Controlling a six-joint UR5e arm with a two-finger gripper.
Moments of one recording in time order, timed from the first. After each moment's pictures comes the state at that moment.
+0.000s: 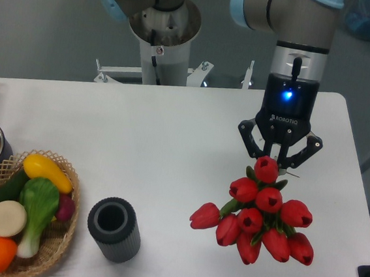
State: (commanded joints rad) arm 2.68 -1.80 -1.51 -0.79 1.03 0.83
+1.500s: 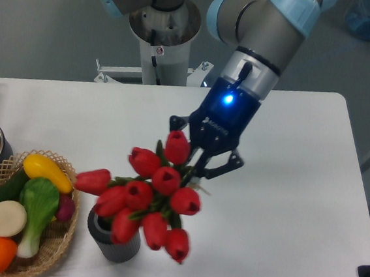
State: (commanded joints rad) arm 2.54 -1.87 -1.52 -0.76 0.54 0.83
